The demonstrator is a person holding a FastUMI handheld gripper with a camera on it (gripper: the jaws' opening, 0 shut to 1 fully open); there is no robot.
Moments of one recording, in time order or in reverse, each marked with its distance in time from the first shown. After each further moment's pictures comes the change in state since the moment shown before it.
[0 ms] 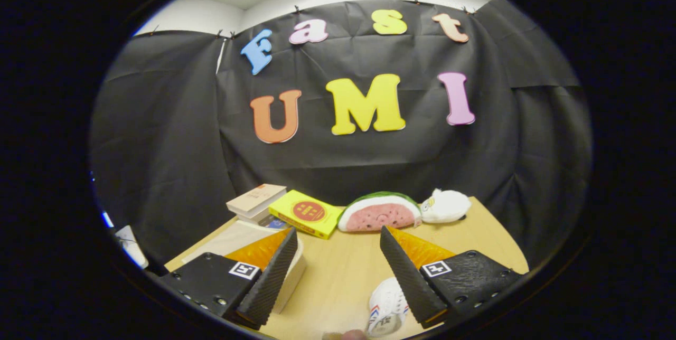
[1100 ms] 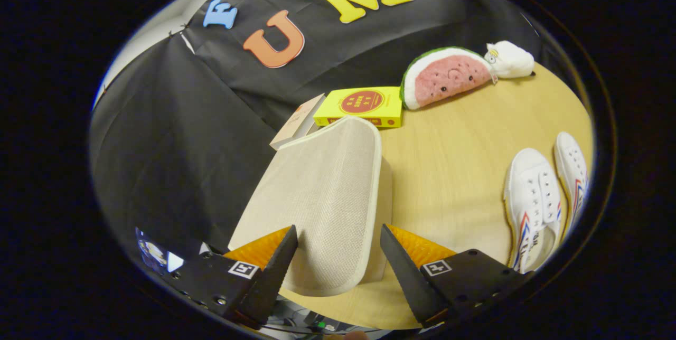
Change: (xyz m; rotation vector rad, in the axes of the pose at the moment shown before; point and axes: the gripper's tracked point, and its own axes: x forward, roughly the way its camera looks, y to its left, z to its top) arm 0.068 0.116 -0.152 0.447 0.512 0.284
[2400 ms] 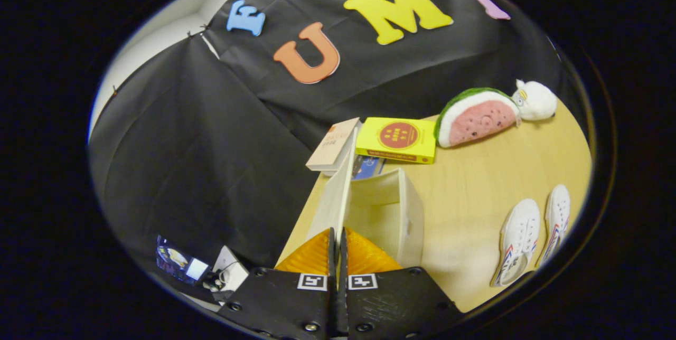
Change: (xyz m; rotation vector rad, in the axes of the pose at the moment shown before) arm -0.076 0.128 0.080 -0.180 -0.042 0.045
